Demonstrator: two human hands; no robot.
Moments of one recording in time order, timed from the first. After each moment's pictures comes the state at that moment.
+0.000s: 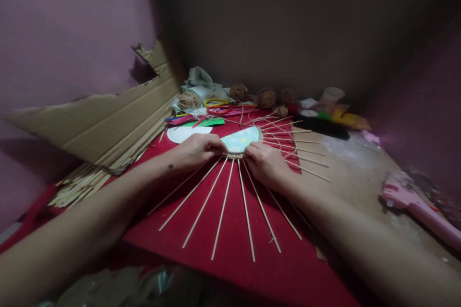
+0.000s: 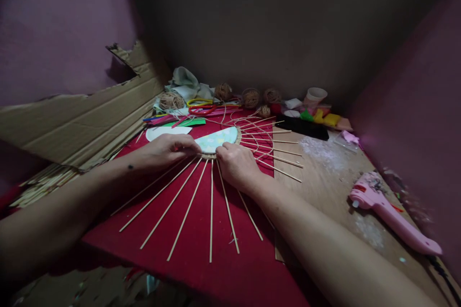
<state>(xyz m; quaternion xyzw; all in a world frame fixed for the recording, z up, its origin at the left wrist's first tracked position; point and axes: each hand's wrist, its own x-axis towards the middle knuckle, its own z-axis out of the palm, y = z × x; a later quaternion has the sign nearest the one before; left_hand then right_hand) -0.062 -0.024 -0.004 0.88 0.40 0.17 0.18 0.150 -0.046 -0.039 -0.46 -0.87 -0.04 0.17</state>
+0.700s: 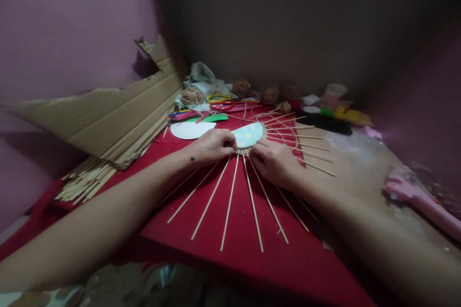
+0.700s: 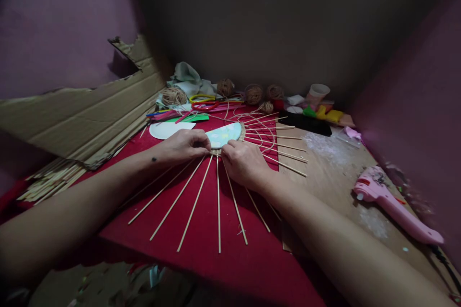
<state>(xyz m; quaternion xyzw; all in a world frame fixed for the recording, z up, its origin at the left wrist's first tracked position) -0.038 -0.019 -0.013 0.87 0.44 0.15 0.17 0.154 -0.056 -0.033 -0.44 -0.88 -0.03 0.19</state>
